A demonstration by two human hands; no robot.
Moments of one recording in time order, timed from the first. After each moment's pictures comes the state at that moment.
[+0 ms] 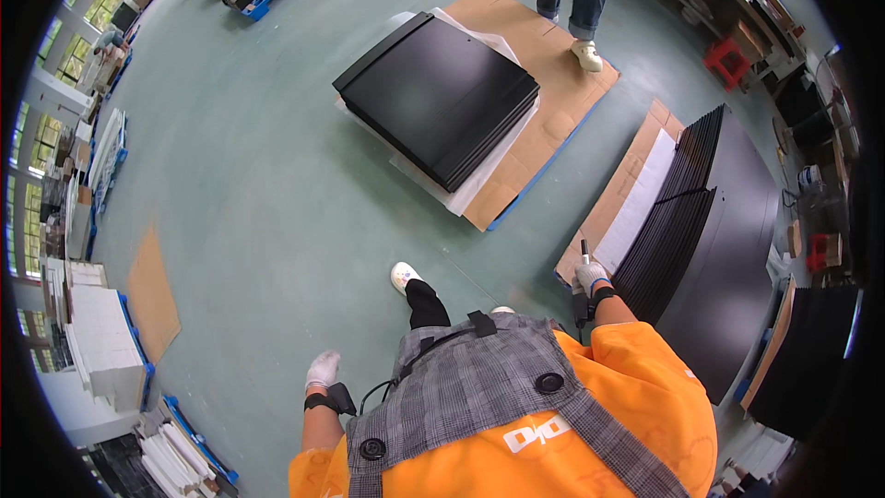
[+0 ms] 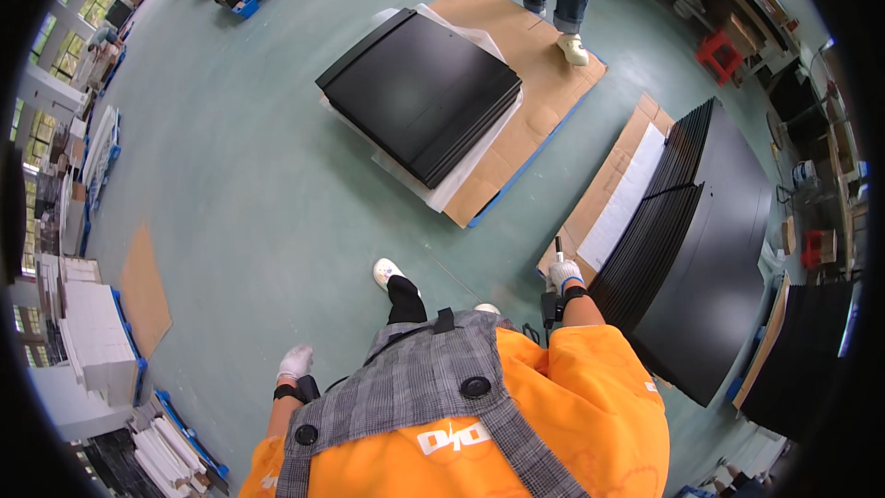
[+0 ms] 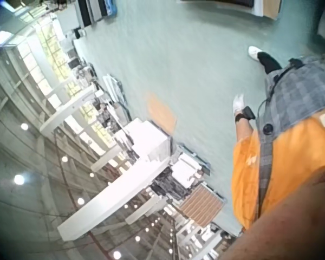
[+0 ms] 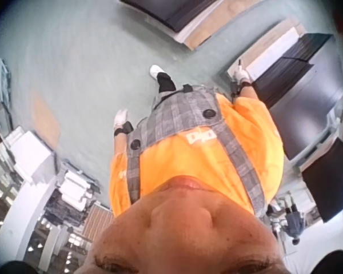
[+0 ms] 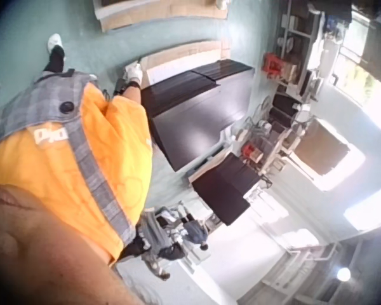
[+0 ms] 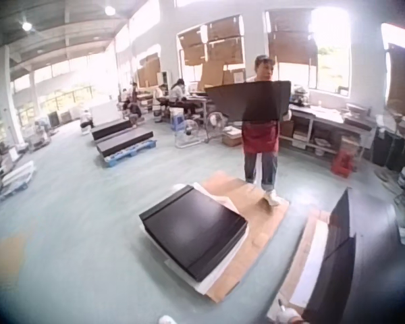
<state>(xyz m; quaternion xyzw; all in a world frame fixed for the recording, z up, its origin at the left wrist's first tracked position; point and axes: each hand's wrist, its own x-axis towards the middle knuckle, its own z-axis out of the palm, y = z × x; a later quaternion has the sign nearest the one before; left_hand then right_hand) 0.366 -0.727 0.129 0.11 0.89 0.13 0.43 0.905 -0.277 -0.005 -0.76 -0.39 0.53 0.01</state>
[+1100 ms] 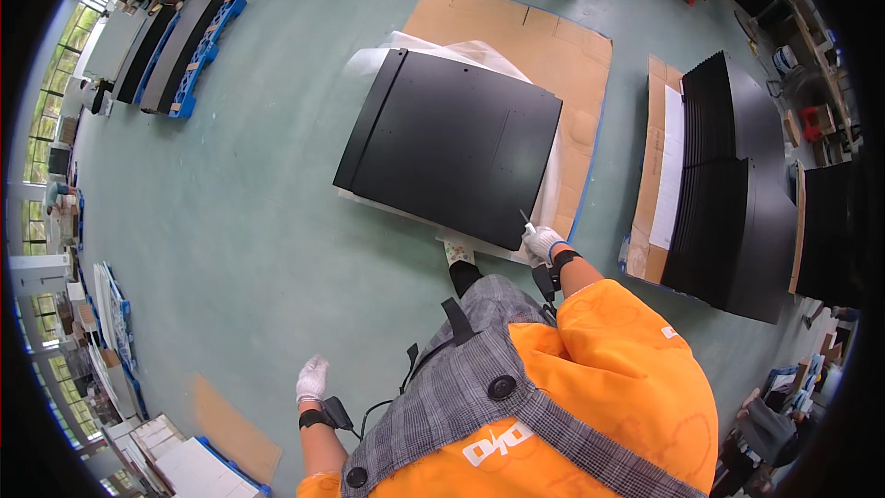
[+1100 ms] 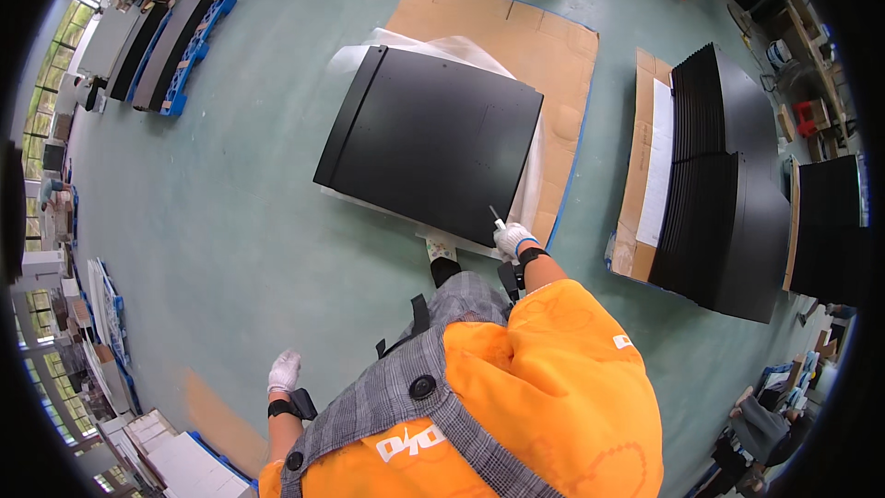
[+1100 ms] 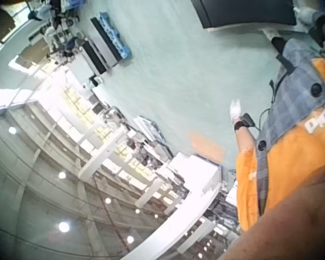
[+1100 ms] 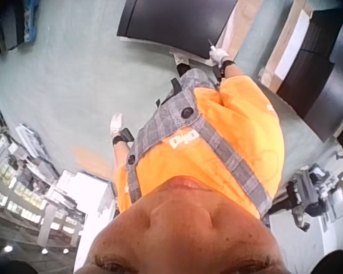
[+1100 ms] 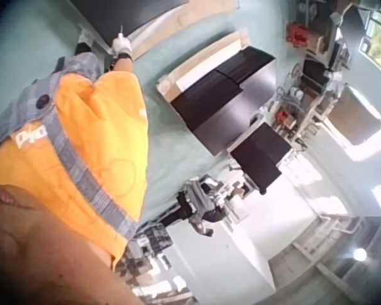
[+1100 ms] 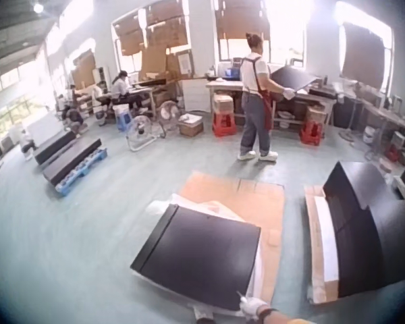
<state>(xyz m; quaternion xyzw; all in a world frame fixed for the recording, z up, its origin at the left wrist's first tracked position) -0.076 -0.372 0.210 0.26 0.89 -0.03 0.37 0.468 -0.076 0.034 -0.68 -0.45 0.57 -0.05</state>
